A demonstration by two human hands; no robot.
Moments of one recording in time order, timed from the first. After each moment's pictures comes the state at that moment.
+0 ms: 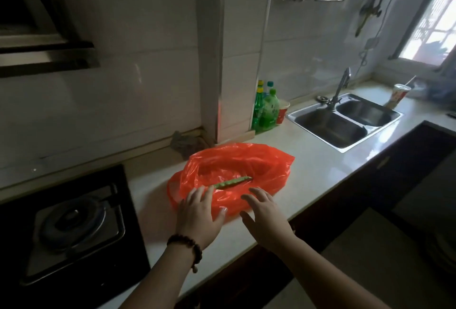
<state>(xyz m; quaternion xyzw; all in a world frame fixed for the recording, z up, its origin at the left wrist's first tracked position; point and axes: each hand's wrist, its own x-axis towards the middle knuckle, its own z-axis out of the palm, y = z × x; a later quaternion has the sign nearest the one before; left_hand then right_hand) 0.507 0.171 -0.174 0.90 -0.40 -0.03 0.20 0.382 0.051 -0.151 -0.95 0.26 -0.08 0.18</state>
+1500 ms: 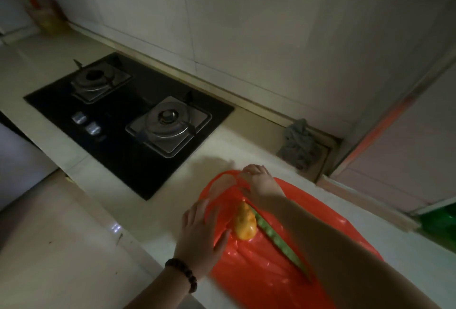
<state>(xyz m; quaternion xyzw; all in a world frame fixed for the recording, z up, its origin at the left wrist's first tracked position) 0.505 0.042 -0.275 0.98 0.08 0.05 0.19 0.681 -0.087 -0.272 -0.91 -0.38 0.12 0.16</state>
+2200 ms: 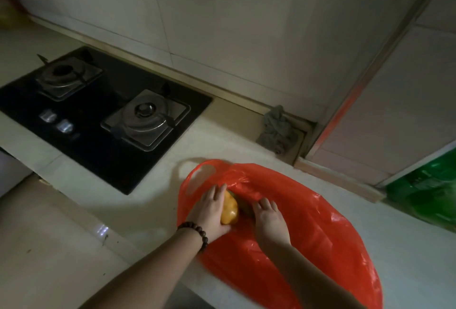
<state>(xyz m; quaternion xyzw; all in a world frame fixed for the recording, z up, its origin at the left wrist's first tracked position) 0.552 0.012 -0.289 0.97 0.03 -0.16 0.17 0.580 -0.159 -0.303 -0.97 -0.17 0.12 0.16</state>
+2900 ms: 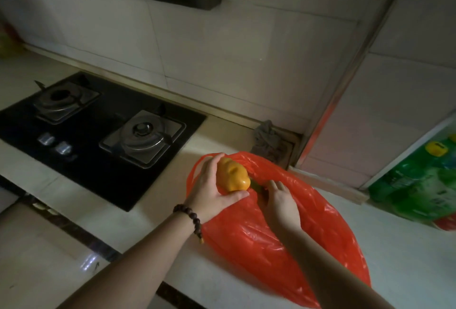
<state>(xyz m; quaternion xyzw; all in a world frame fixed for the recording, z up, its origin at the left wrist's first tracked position) 0.569 0.022 -0.196 0.89 0.02 0.05 0.46 0.598 -0.162 -0.230 -0.96 -0.09 -0.04 0.26</state>
